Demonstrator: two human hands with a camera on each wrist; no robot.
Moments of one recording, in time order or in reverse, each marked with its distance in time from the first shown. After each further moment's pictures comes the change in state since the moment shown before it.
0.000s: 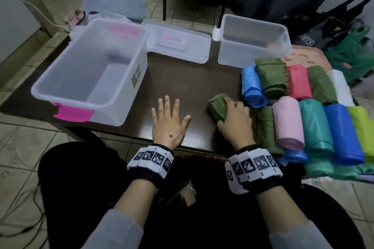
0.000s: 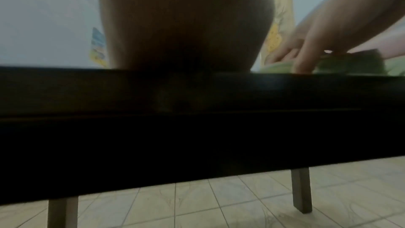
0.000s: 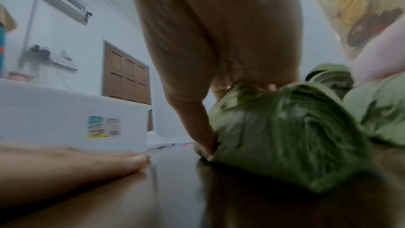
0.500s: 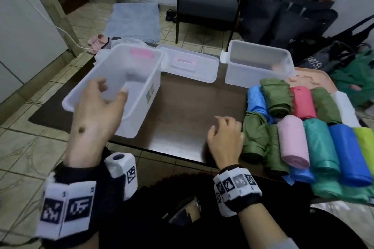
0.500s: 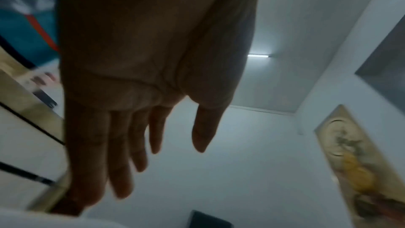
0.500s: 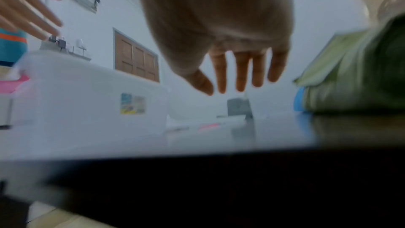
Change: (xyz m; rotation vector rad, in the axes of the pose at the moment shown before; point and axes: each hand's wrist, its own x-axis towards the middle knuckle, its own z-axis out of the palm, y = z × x) left_hand -0.086 -0.045 -0.177 -0.608 0.514 -0.355; right_hand -0.015 -0.035 0.028 0.147 0.361 -0.100
